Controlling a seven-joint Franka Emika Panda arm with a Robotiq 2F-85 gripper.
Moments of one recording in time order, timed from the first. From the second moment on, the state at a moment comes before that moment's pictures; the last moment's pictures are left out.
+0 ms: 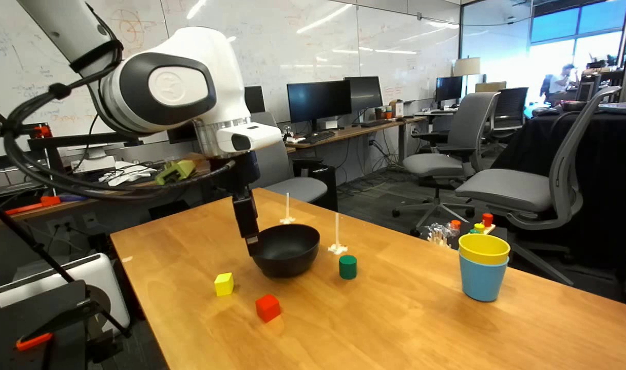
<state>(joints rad) -0.03 0.15 0.05 -2.52 -0.22 2.73 0.57</state>
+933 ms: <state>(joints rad) 0.01 0.37 -0.01 -2.35 -0.16 2.73 0.26</state>
